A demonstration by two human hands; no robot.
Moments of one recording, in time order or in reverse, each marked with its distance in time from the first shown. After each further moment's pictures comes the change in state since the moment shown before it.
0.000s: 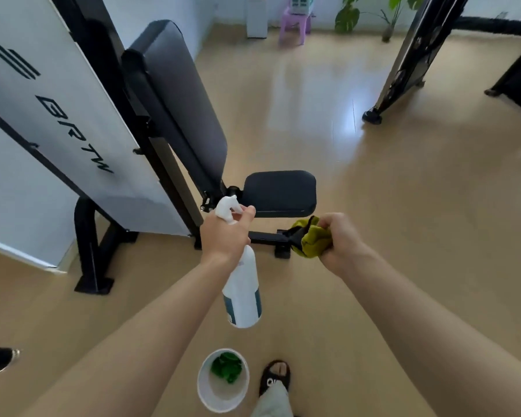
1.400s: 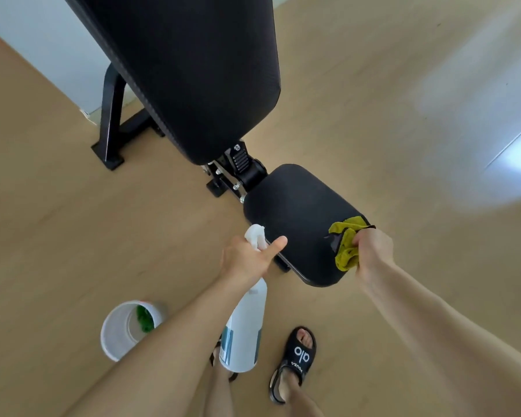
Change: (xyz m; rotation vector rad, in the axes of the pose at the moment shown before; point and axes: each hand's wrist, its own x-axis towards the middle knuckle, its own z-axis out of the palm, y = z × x) left_hand 0.287 -0.108 0.284 0.044 0.164 -0.765; right_hand 0.509 -0.122 -0.012 -0.744 0.059 0.123
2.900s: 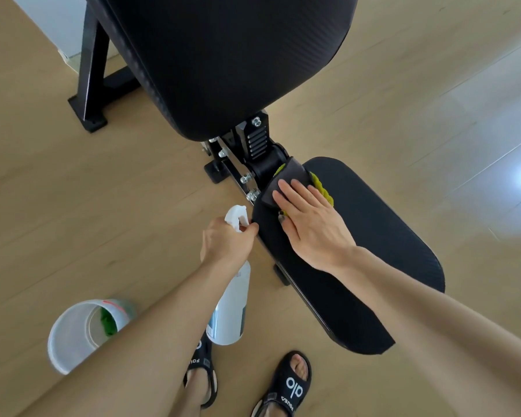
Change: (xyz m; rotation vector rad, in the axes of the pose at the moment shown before) left_hand 0.179 -0.055 0.029 -0.228 0.171 -0.218; right_hand 0.106 0.022 0.166 -1.591 -0.460 -1.339
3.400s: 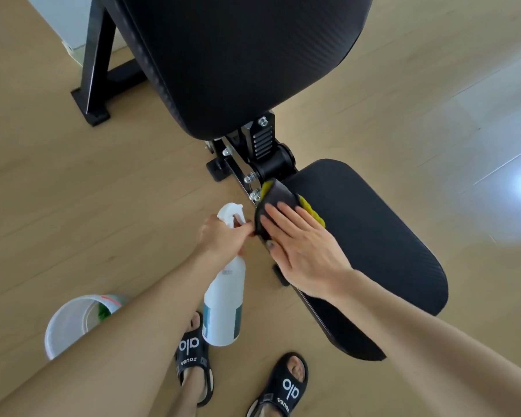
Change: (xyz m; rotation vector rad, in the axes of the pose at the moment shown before) left_hand 0.005 0.003 -0.021 -0.054 -0.104 -0.026; right_hand -0.019 -0.028 0.005 -0.061 -0.080 -0.104
